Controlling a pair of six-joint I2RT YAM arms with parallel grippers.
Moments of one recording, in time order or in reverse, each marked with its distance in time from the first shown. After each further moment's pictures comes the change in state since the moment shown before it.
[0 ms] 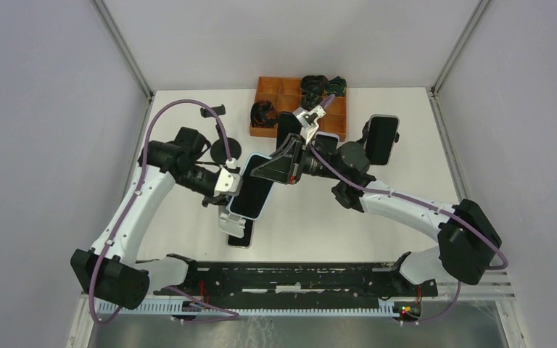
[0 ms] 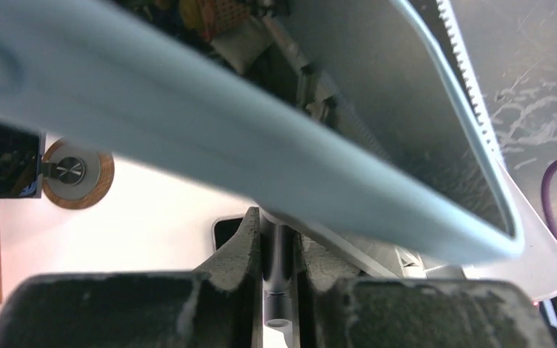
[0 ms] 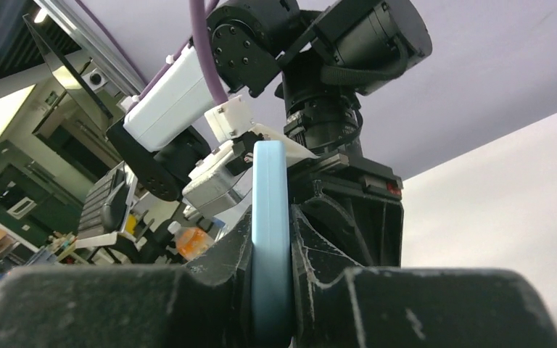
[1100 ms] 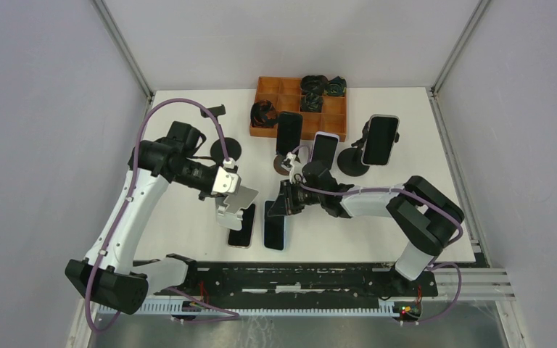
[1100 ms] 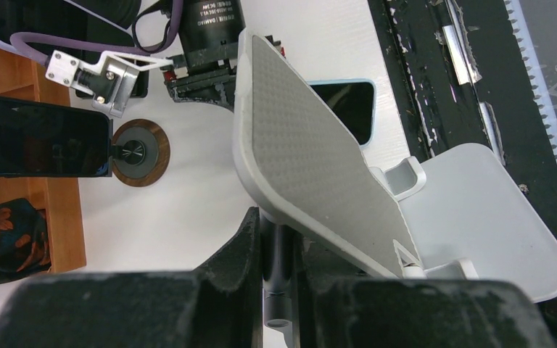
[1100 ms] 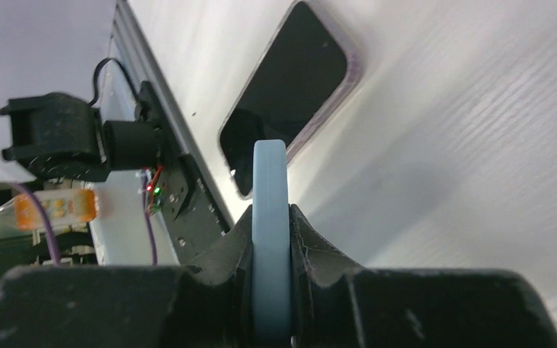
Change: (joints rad) left arm -0.001 -0.032 0.079 0.027 -0.094 0.013; right arm -0.027 0.251 -0.181 -0.538 0.078 -0.265
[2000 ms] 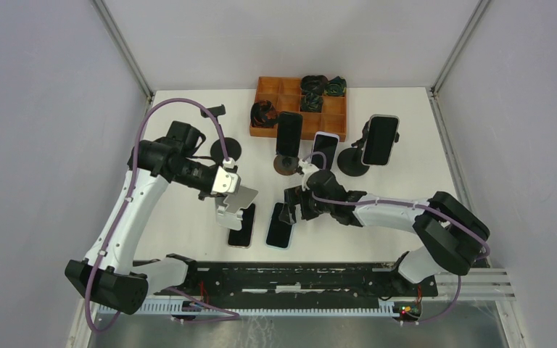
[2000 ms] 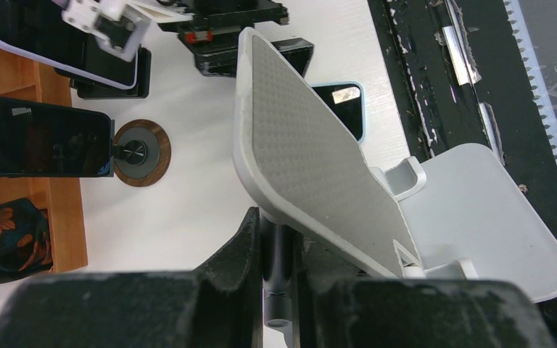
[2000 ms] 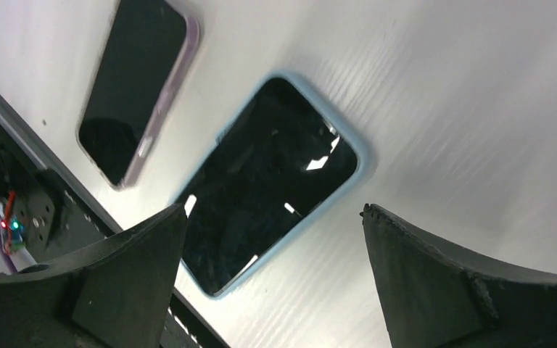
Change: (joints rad) left arm 0.000 -0.001 0.005 -0.005 0.000 0.000; right arm 0.037 -0.167 -0.050 -0.278 0.416 -0.145
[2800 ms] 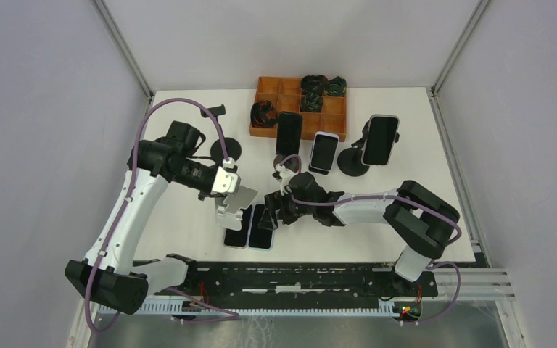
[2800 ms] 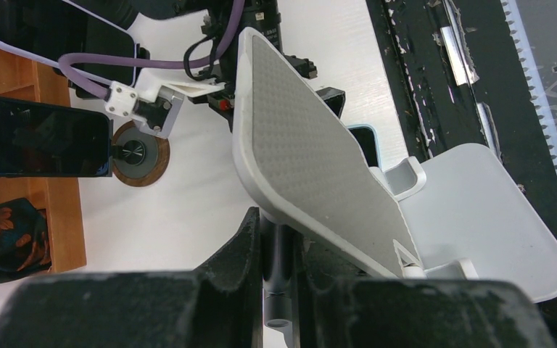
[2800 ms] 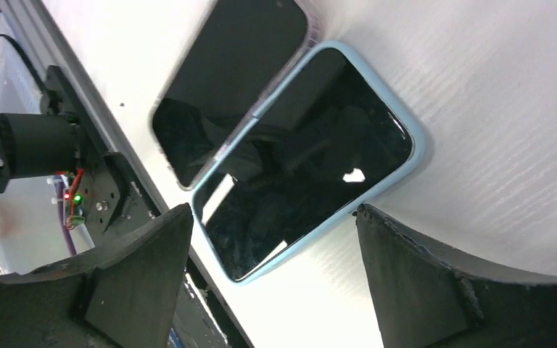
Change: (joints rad) left arm 0.000 0.000 0.005 -0.007 0.000 0.000; right arm 0.109 0.214 0.087 0.176 -0.140 0.055
